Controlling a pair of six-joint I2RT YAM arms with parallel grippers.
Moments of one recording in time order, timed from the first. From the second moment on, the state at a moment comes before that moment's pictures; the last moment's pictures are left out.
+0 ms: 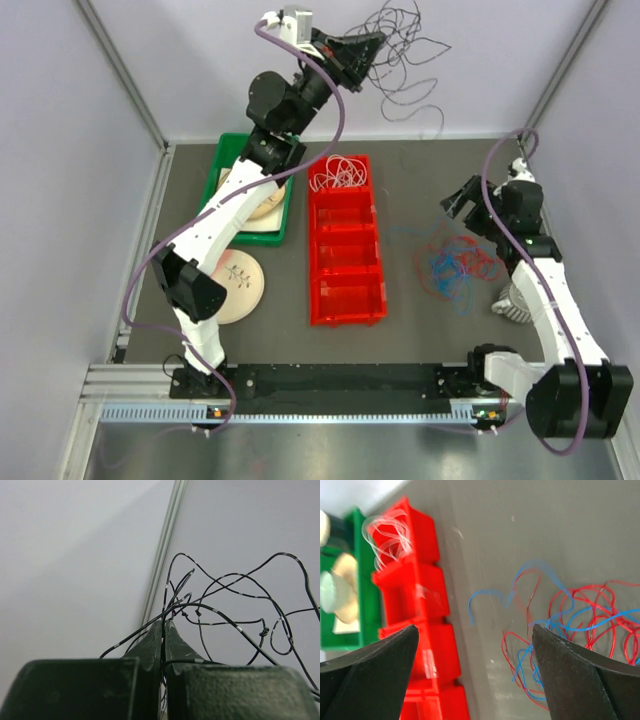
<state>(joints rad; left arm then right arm) -0.62 1.86 2.07 0.40 0.21 -0.46 -0.02 1.03 0.88 -0.33 -0.18 0.57</state>
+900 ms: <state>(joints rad) -0.58 1.83 1.90 0.31 0.16 -0.31 0.06 1.10 0.75 -0.24 -0.03 0.57</state>
